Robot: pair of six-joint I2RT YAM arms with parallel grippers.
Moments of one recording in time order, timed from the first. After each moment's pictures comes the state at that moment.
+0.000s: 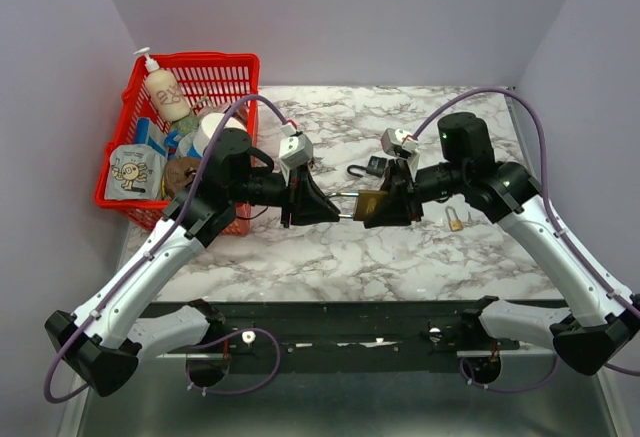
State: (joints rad) left arm -0.62 1.05 1.13 -0.30 0.99 -0.19; right arm 0.57 1.16 1.32 -0.73 -1.07 -0.24
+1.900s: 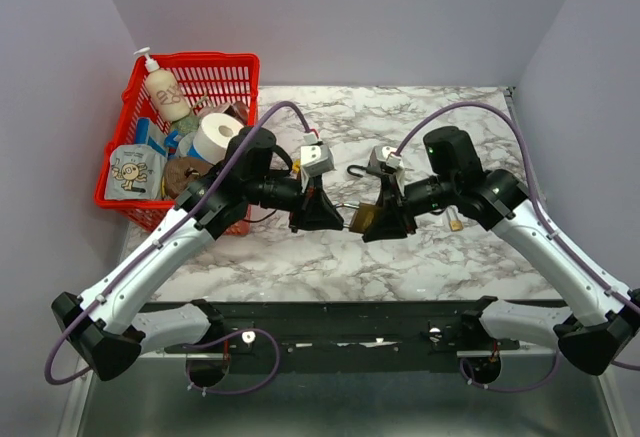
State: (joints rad) left arm -0.71 1.12 1.21 -0.50 0.90 -0.04; right arm 0.65 1.15 1.25 -0.76 -0.97 -0.23
